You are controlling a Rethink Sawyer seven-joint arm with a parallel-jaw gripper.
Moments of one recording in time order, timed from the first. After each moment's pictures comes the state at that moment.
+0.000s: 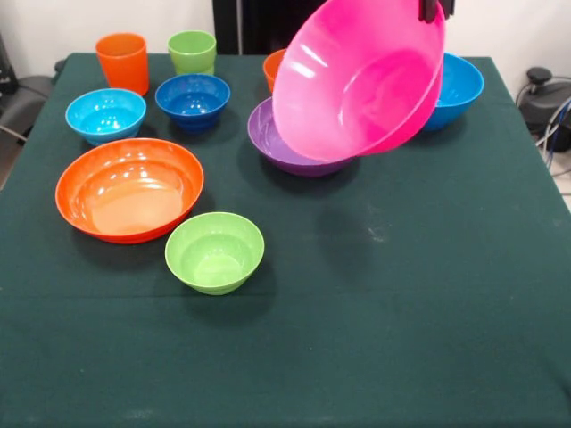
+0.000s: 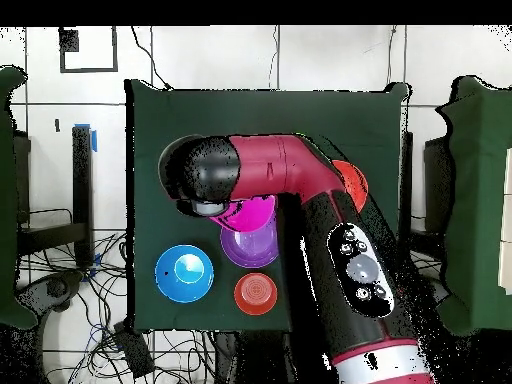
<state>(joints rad) -0.42 -0.86 0.49 1.63 -0.17 0.97 1.76</state>
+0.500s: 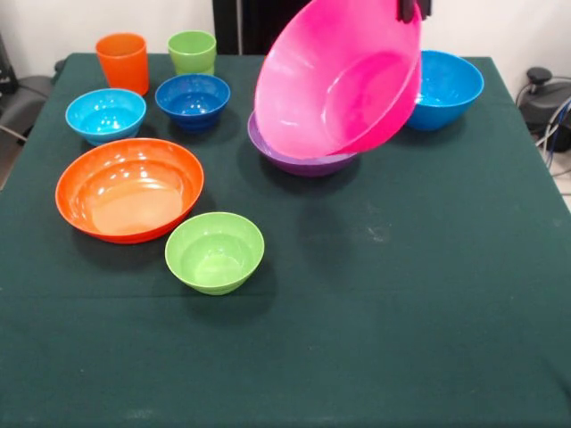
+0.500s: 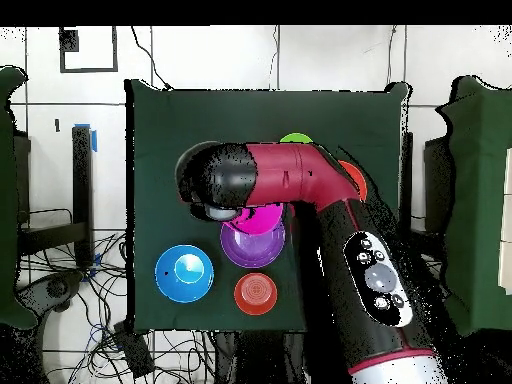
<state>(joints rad) -0.47 -0.88 0.49 1.68 -0.17 0.94 1.76</state>
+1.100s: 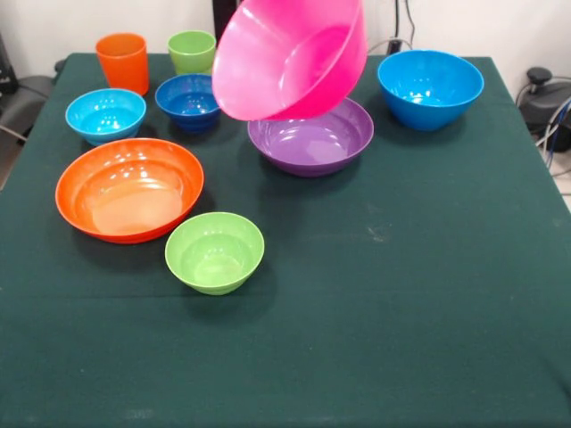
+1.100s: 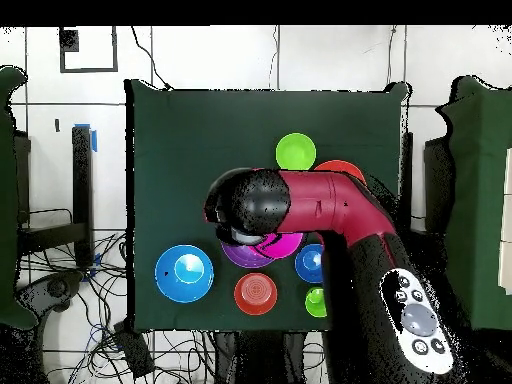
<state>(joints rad) -0.55 -0.96 0.49 1.80 -0.17 0.92 1.76</state>
